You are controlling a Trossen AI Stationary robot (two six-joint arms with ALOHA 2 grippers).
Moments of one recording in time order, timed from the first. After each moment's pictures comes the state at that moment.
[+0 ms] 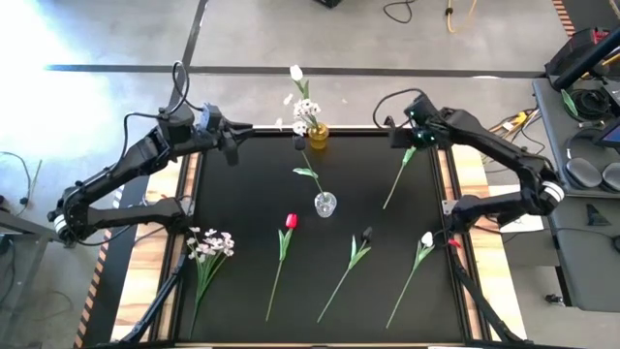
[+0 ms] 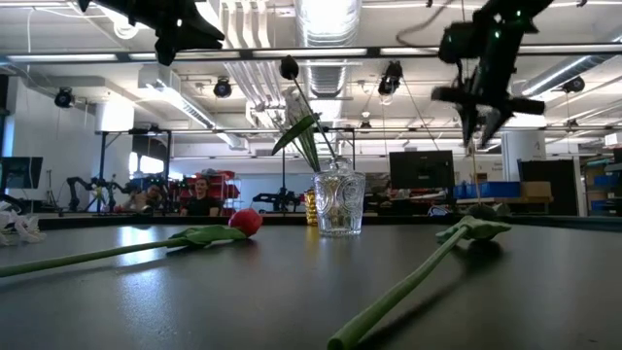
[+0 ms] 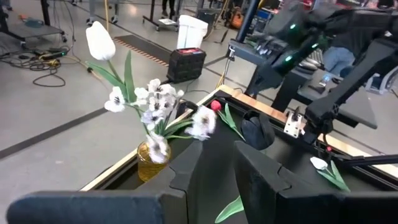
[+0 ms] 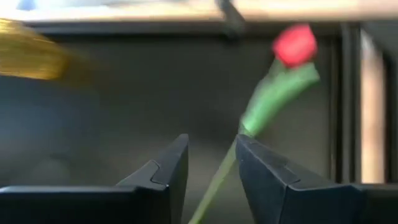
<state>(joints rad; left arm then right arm) 0.62 0.86 0.92 -0.29 0.17 -0.20 -0.83 1.25 1.07 -0.96 0.12 0.70</state>
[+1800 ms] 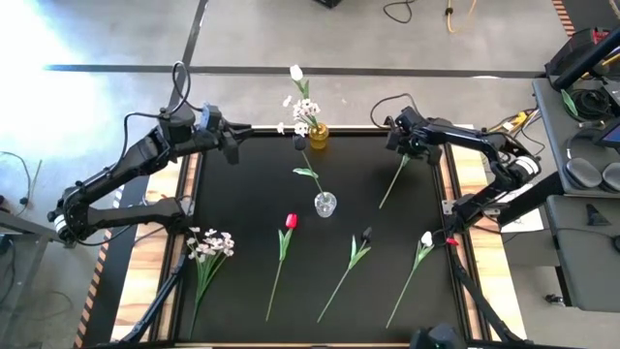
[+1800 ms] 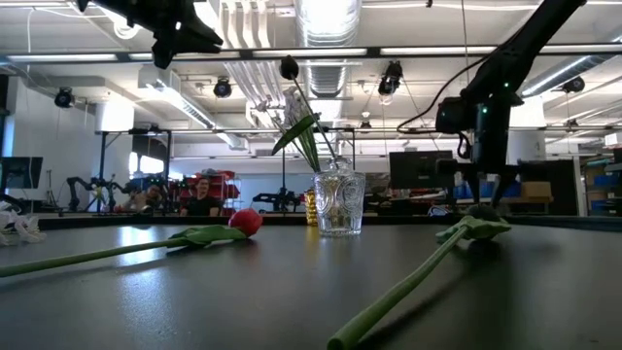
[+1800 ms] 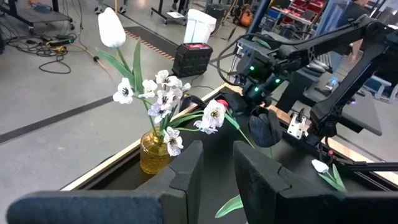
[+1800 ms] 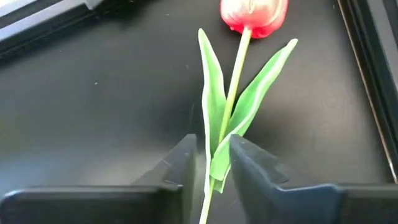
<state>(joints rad) 0.62 0.86 0.92 -0.32 0.14 -0.25 -0.98 1.54 0.84 -0.62 0.13 0.94</state>
